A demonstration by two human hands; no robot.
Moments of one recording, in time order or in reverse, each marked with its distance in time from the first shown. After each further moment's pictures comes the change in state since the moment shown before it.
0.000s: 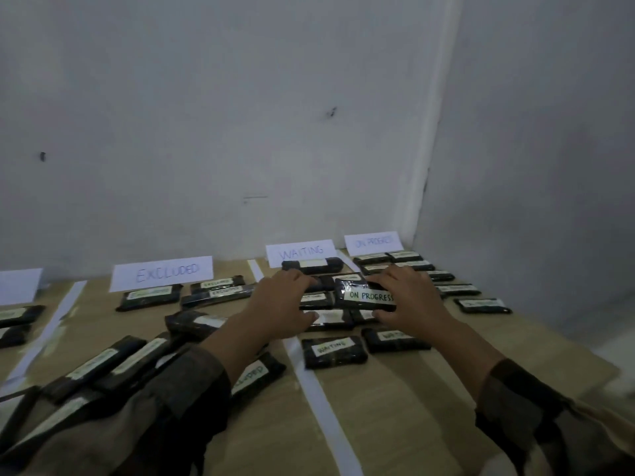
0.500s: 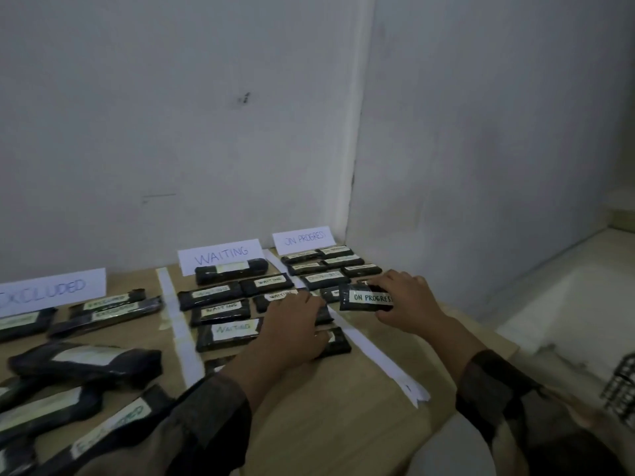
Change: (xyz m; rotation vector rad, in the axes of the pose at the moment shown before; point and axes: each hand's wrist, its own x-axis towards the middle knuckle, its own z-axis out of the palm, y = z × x) left_hand 0.071 0.126 0.071 -0.110 -0.061 0.107; right_hand -0.039 0.136 0.007 -0.057 -0.167 0.266
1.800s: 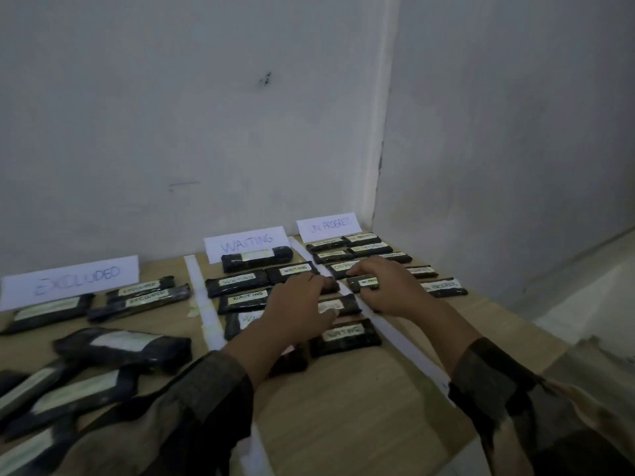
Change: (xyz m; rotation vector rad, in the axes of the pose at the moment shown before) left_hand 0.002 -0.032 -0.015 -0.023 0.016 -0.080; right_hand 0.029 -0.066 0.004 0.449 0.000 -0.129
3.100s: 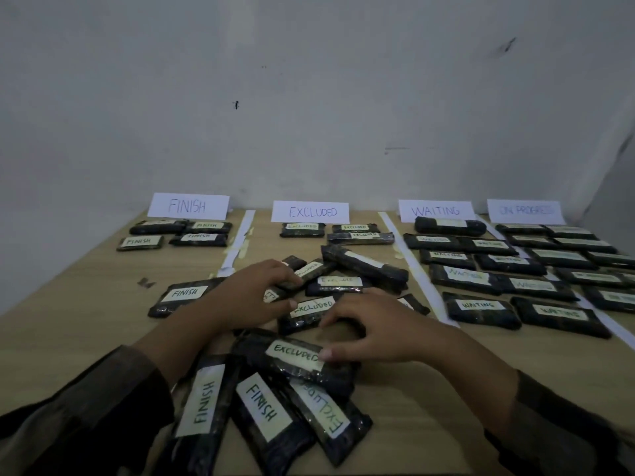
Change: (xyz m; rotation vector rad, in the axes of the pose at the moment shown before) left_hand -0.316 -0.205 -0.125 -0.164 0.026 -0.331; right_hand -0.084 -0.317 0.104 0.081 -0.591 -0.648
